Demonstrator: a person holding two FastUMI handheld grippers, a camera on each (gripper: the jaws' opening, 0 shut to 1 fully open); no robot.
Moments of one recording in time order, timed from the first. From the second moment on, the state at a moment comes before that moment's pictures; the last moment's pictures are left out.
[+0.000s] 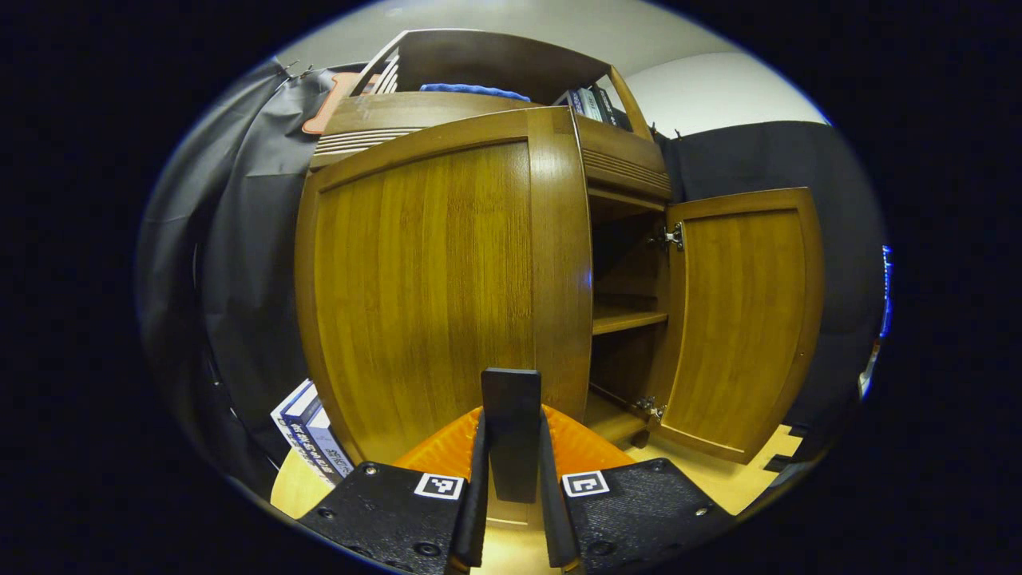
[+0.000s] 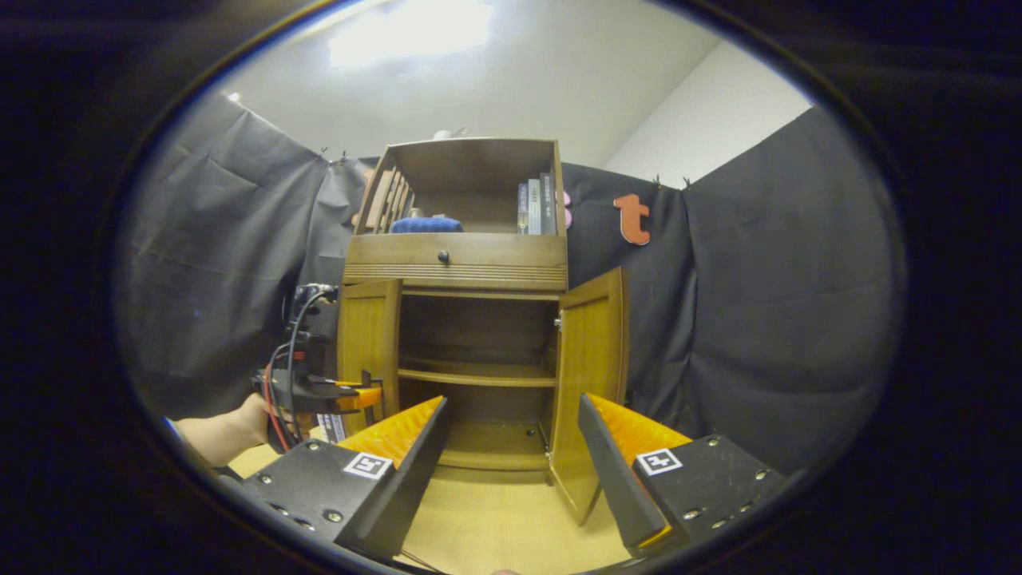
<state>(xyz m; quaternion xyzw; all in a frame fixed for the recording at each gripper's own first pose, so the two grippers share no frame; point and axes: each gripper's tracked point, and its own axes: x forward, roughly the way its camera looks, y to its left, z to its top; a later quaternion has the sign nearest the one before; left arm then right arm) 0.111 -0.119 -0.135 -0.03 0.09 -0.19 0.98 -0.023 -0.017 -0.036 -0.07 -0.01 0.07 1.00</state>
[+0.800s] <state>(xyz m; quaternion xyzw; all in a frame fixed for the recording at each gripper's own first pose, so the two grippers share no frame) 0.061 -0.054 -0.130 -0.04 0.10 -0.18 0.98 -0.023 -0.011 -0.037 -0.07 -0.02 0.06 1.00</state>
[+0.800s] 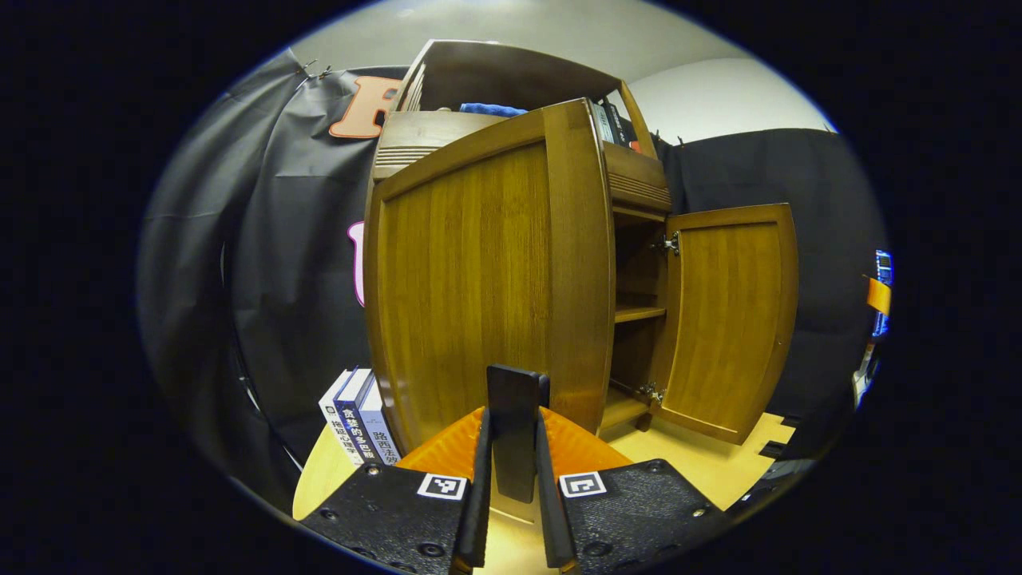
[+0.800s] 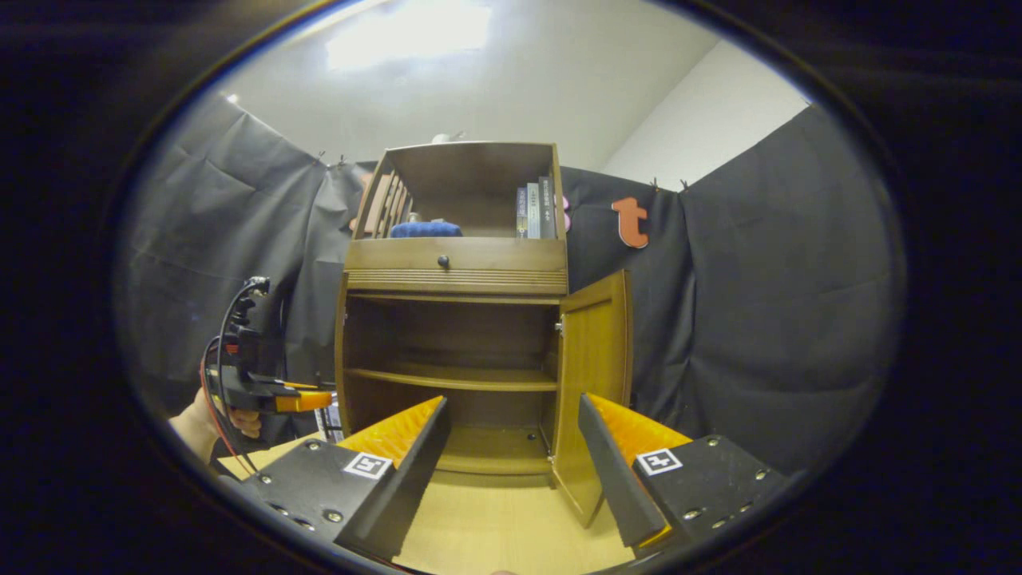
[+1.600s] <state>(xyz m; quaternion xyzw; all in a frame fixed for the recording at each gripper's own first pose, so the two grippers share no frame) 0.037 0.024 -0.126 -0.01 0.08 -0.09 0.99 -0.026 -0.008 -0.051 -0.06 -0.01 0.07 1.00</state>
